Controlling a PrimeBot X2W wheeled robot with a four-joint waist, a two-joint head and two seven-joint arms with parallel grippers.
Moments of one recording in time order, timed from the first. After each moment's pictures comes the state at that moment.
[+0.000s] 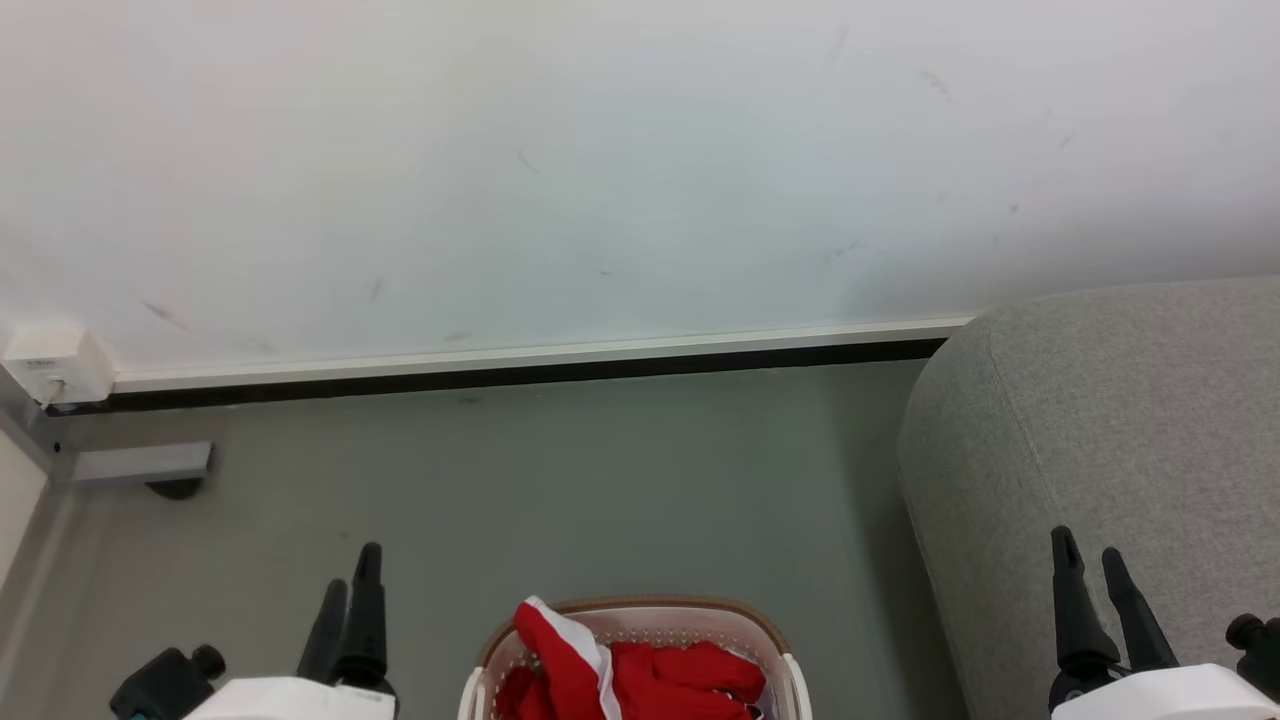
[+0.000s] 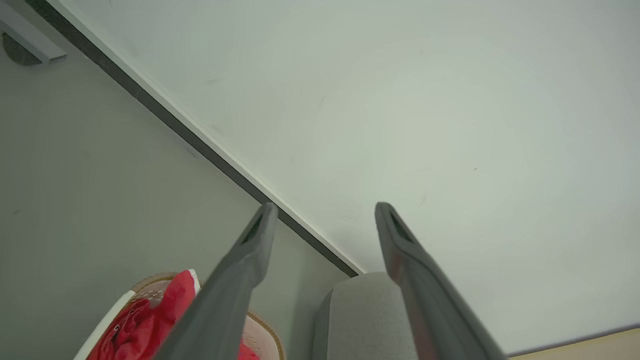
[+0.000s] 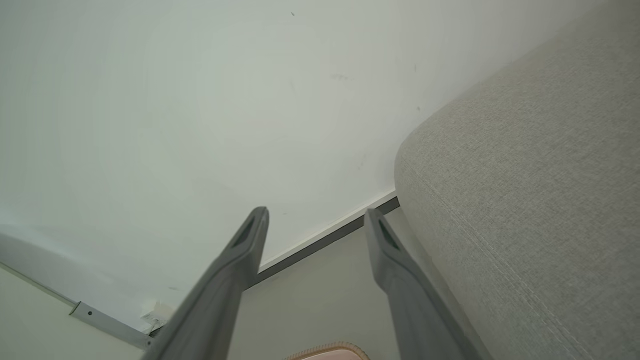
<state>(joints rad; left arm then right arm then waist) -0.05 0.04 0.00 0.19 -0.92 -0.04 -0.07 -0.07 -0.04 -0.01 0.24 0.74 0.13 -0.07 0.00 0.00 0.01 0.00</state>
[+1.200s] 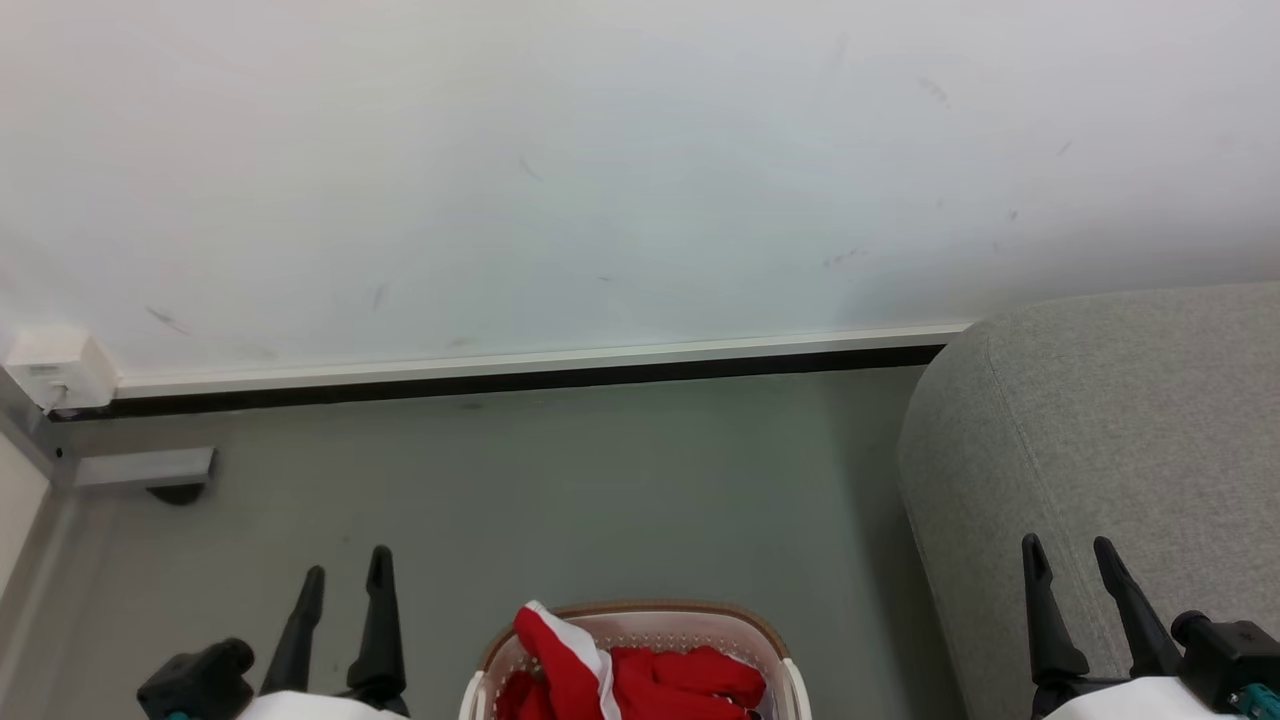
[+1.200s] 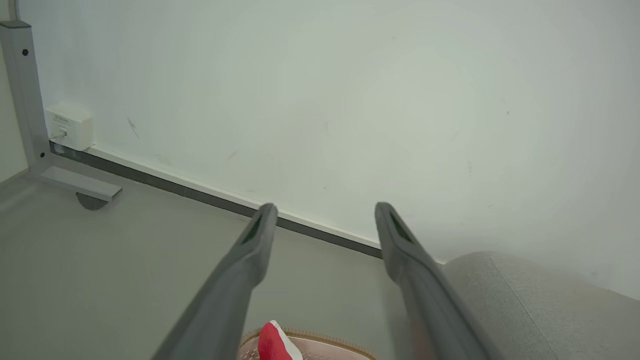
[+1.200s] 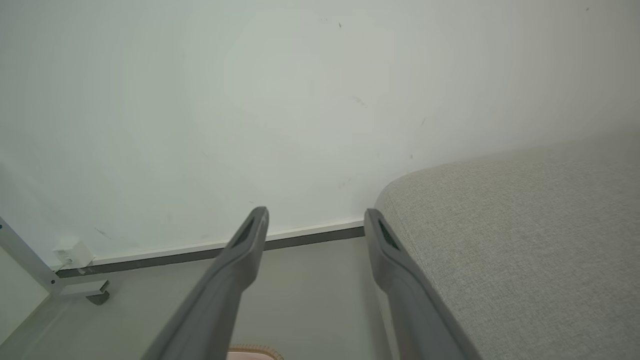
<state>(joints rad) -0.02 0.04 -0.01 0.14 -0.46 -0.02 -0.17 -0.08 -0.04 0.01 0.26 0.33 0.13 -0.17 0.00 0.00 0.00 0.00</state>
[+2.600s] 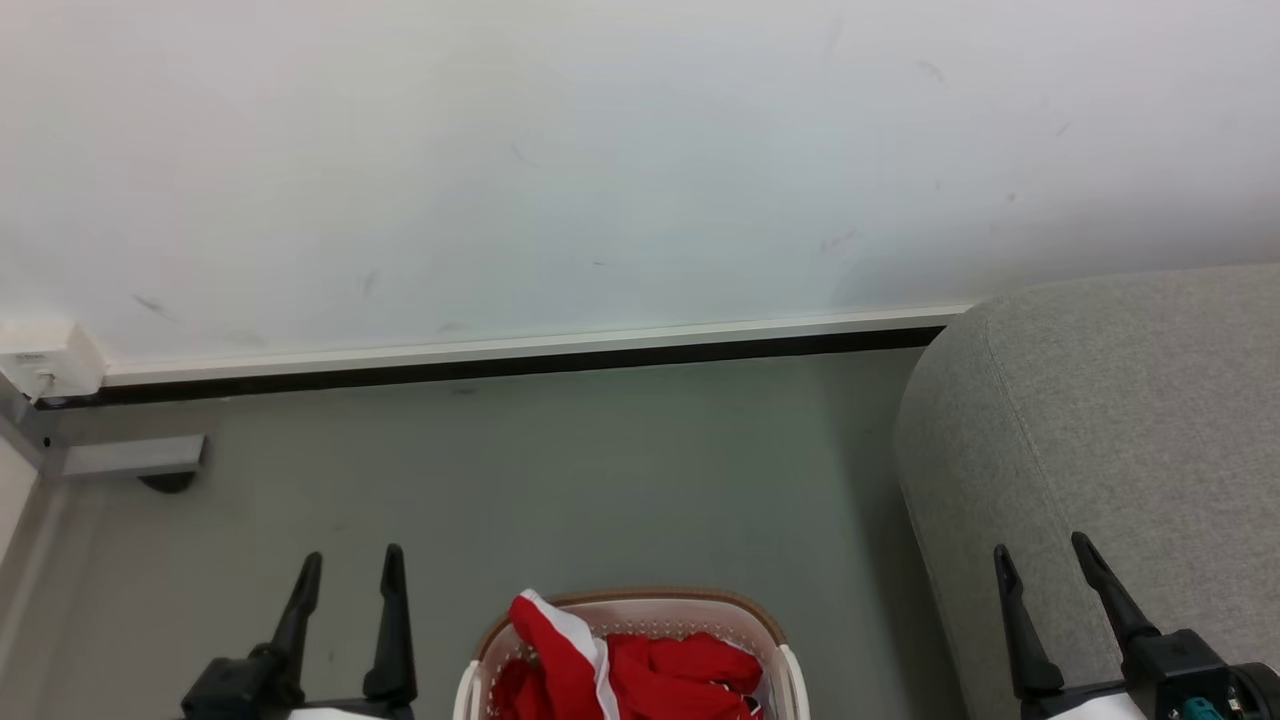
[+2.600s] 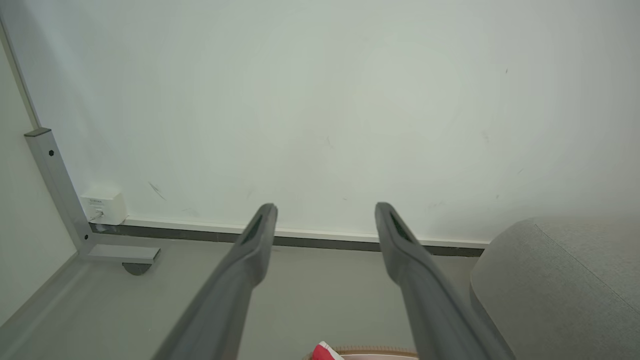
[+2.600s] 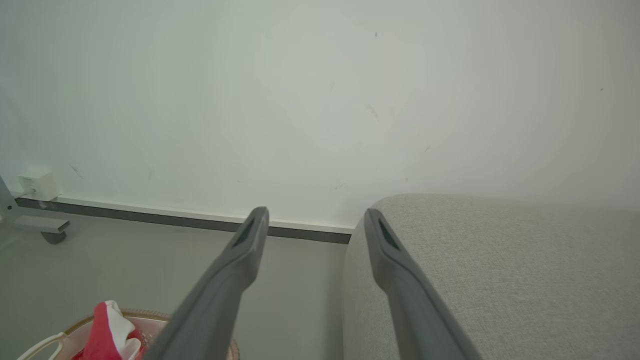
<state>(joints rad) 0.00 0.05 -0.02 0.12 -0.17 0.00 -0.26 -0.08 -0.05 0.02 0.30 0.06 0.13 -0.26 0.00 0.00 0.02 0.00</state>
